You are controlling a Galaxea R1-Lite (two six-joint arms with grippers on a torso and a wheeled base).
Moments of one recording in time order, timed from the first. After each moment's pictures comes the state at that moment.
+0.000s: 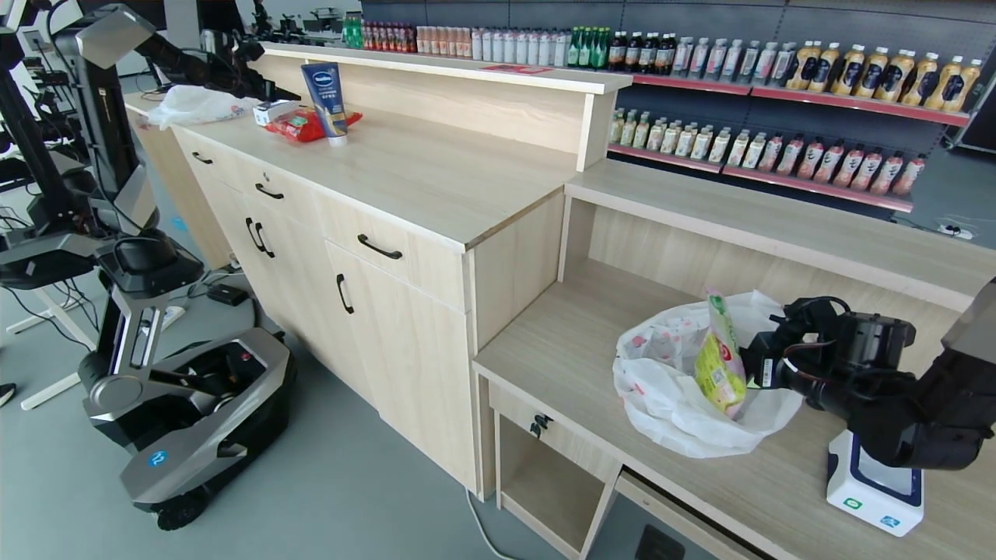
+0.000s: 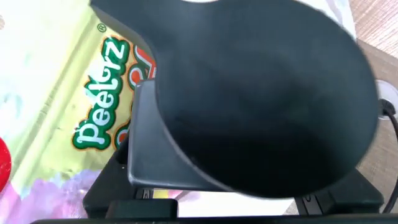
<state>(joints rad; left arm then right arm) 0.00 0.00 0.00 0.00 0.04 -0.01 -0.12 2.22 -0.74 -1.17 0.06 -0.11</state>
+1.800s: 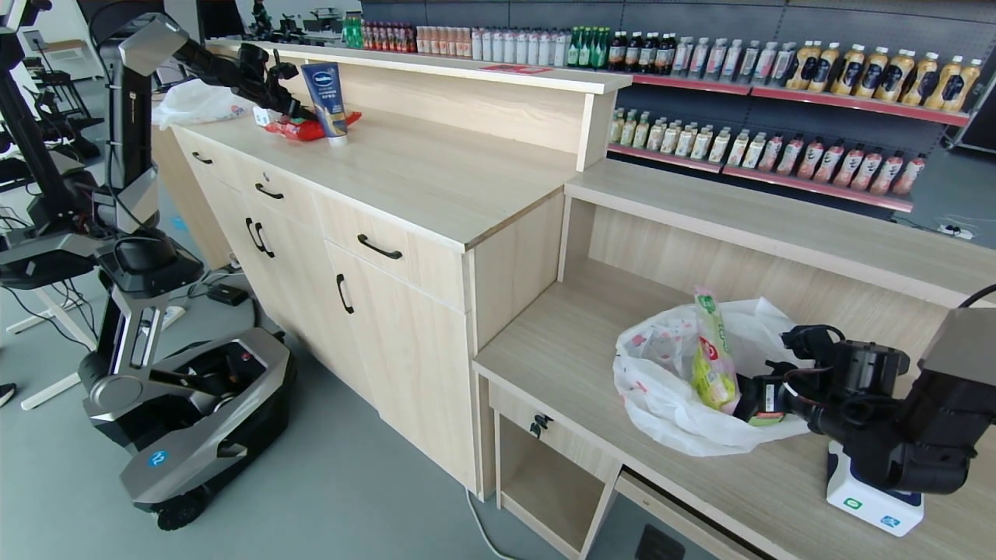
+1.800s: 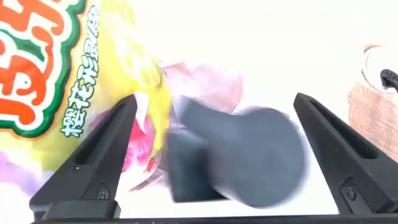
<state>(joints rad) 0.00 0.00 0.00 0.00 0.04 -0.01 -0.16 2.33 -0.71 -1.27 0.07 -0.15</state>
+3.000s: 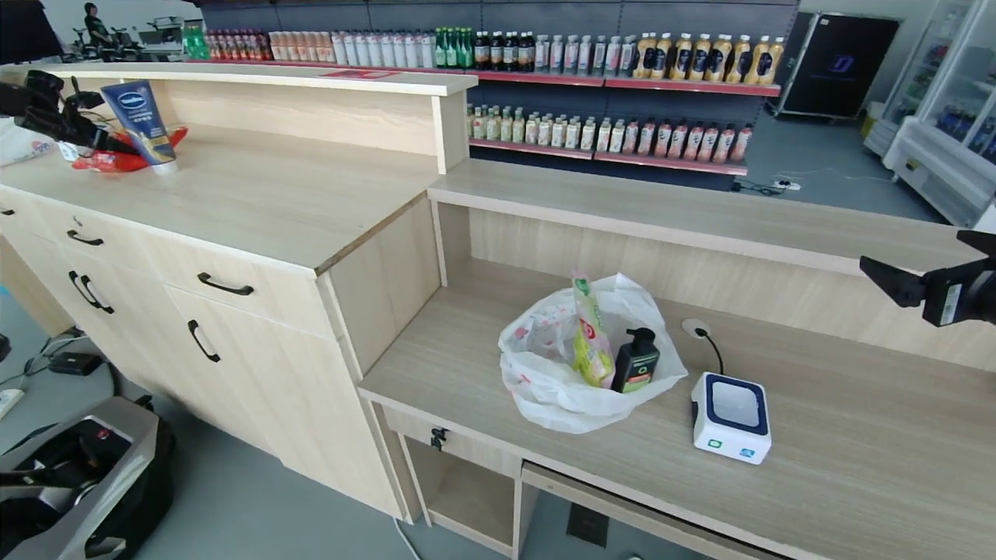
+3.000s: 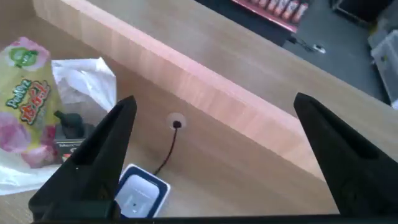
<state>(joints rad) 0.00 0.00 0.00 0.00 0.04 -0.01 -0.24 1.43 -0.63 -0.79 0.20 -0.35</state>
